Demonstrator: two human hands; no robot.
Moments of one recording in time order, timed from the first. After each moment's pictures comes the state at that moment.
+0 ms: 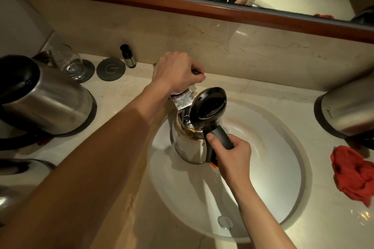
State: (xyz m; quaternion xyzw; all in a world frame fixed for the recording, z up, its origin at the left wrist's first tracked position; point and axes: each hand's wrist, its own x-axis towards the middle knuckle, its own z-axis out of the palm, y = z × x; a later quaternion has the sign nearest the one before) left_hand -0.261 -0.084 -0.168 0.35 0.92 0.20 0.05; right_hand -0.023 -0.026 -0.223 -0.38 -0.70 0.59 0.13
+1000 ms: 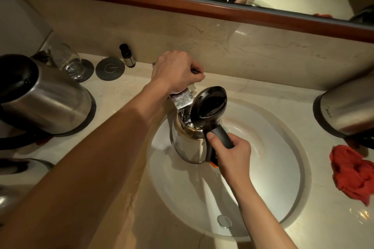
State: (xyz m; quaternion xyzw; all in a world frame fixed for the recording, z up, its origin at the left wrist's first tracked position) left_hand -0.260 -0.084 -0.167 0.35 0.91 0.20 0.04; right_hand -0.023 -0.024 -0.225 -0.39 -0.69 0.60 0.13
